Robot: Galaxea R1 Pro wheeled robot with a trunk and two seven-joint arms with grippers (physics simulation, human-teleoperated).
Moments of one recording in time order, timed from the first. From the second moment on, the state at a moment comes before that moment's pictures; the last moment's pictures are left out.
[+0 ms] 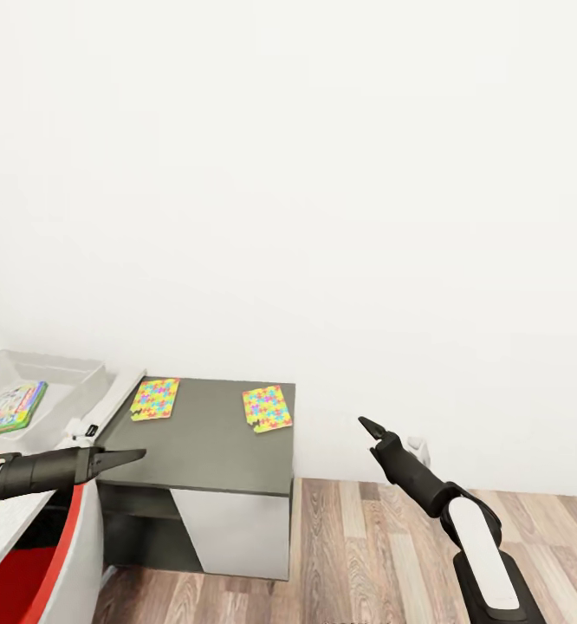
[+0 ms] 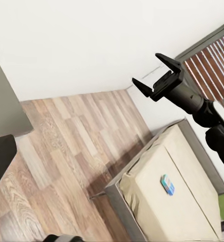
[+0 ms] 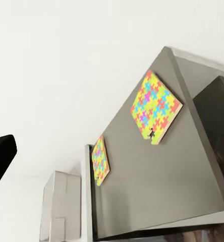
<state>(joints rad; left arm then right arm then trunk) -0.46 0.45 0.25 -1.16 0.11 0.88 -1.57 -0.28 0.06 -0.17 -1.39 -1.09 0.61 0.02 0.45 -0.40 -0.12</state>
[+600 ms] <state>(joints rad) -0.46 0.45 0.25 -1.16 0.11 0.87 -1.57 -0.28 0.06 -0.17 -1.38 -1.09 0.61 0.02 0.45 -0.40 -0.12</state>
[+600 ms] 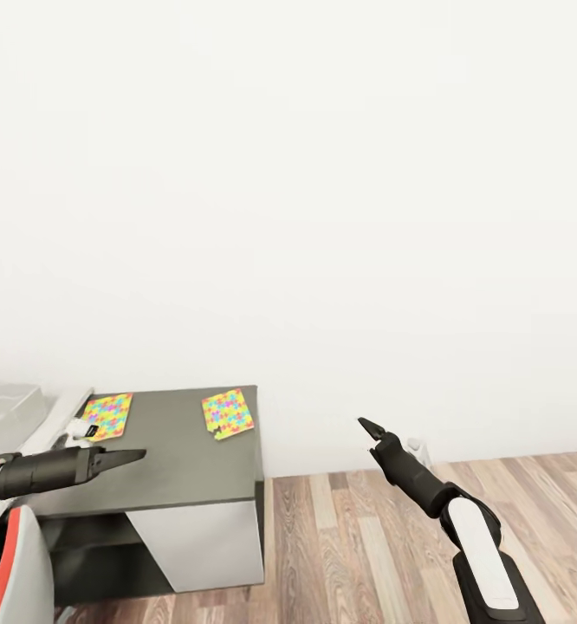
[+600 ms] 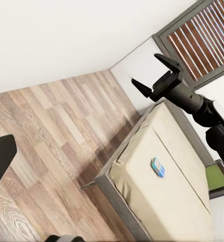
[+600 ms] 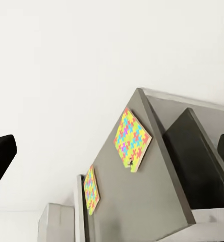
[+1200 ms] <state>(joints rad) -0.46 0.45 0.25 -1.16 0.11 0.87 -1.57 -0.28 0.06 -0.17 -1.37 -1.09 0.61 0.02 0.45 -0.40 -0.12</state>
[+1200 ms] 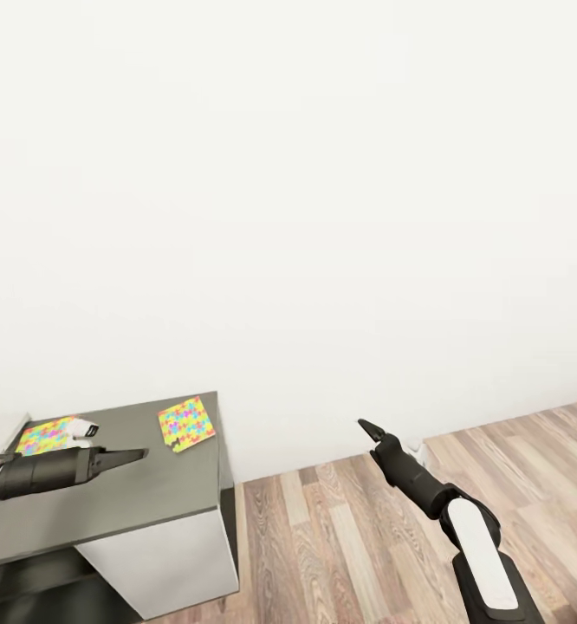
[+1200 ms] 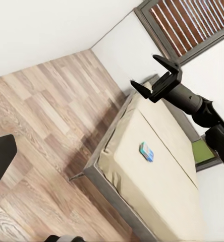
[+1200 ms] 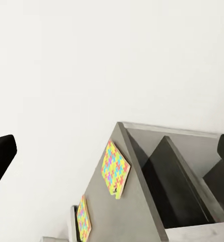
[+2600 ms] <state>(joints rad) -0.43 0.45 0.24 -1.14 0.11 0.86 -1.57 -0.07 -0.07 -0.26 -1.47 -1.08 0.68 0.03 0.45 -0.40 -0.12</state>
